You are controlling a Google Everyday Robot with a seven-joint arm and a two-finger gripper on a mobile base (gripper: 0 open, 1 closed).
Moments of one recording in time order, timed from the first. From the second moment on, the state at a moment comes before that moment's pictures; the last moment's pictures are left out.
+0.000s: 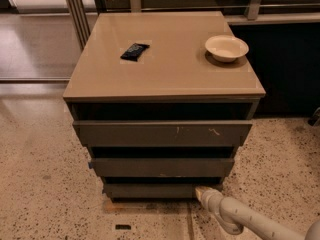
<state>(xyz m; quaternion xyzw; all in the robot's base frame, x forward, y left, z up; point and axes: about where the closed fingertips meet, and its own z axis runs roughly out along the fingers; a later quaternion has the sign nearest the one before) 0.594 -0.205 0.209 -0.11 0.90 0.11 0.40</state>
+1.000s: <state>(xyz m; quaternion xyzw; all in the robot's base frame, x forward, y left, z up) 0.574 -0.208 0.211 -0.11 0.90 0.11 0.41</state>
